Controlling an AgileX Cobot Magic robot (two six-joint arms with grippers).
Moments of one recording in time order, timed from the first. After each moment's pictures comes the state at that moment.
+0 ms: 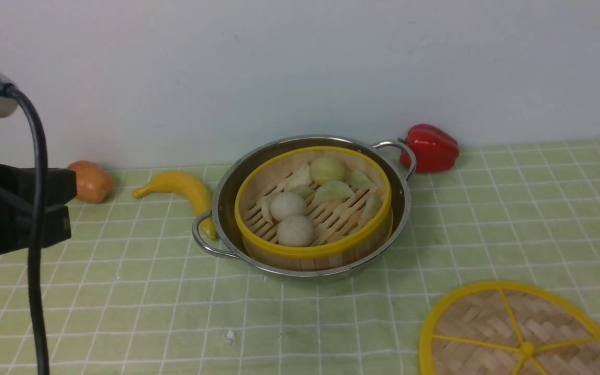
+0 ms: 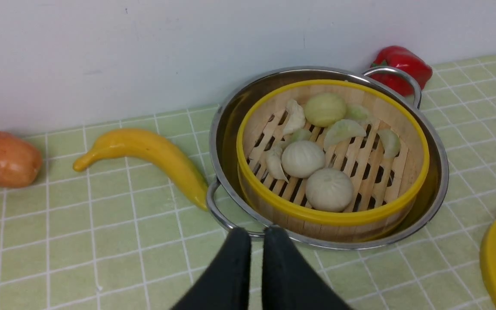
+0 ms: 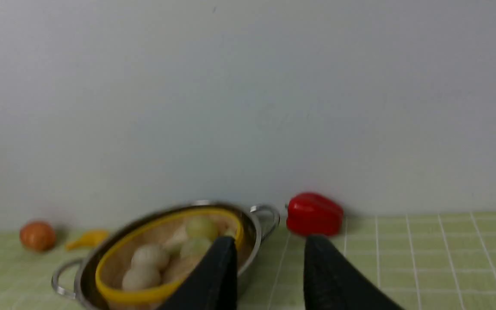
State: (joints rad) right arm 0.01 0.24 -0.62 0.46 0.78 -0.13; left arm 0.00 0.84 -0.84 -0.49 0.68 0.46
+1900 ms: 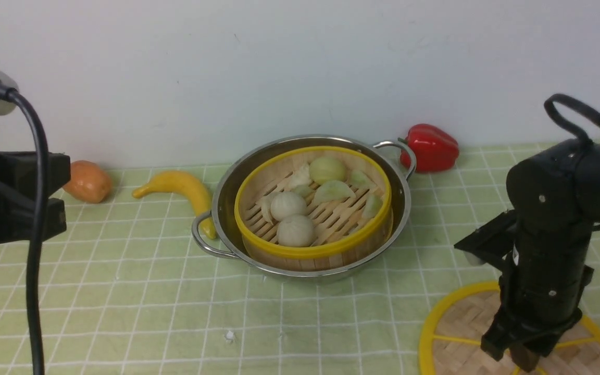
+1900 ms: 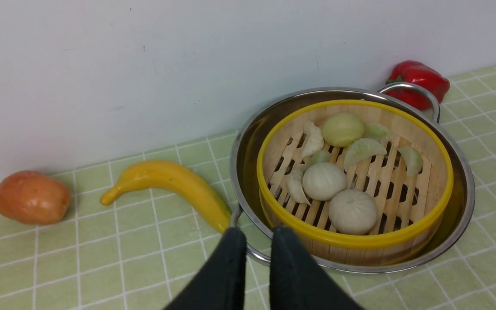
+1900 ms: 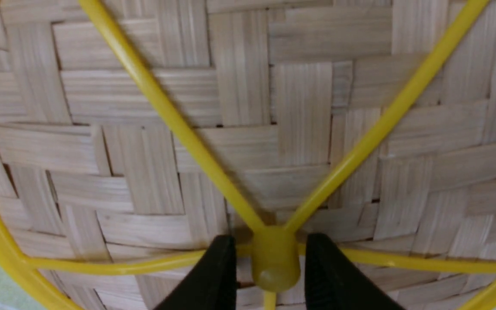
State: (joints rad) right arm 0.43 1.81 -1.09 -0.04 1.20 -0.03; left arm 0.00 0.84 -0.84 -0.48 0.61 0.53
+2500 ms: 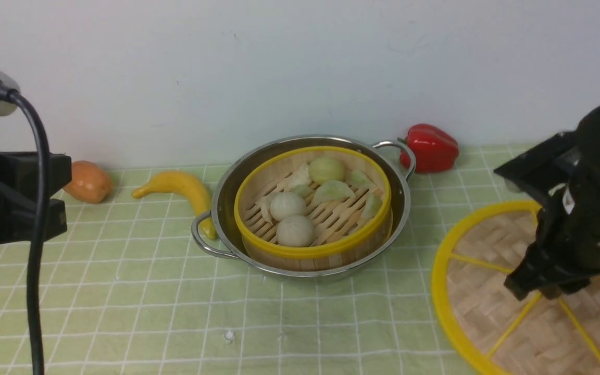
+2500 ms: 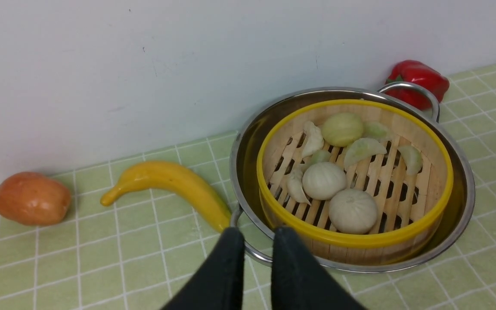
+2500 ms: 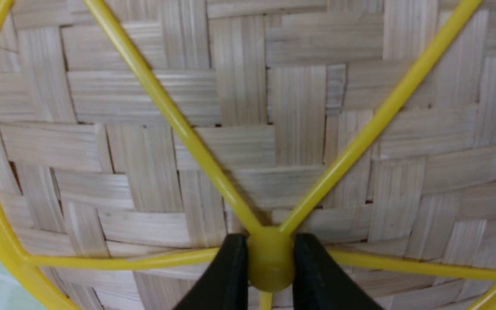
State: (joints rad) right arm 0.43 1.53 -1.16 -0.13 1.19 0.08; left arm 0.00 0.84 -0.84 -0.49 0.61 0.53
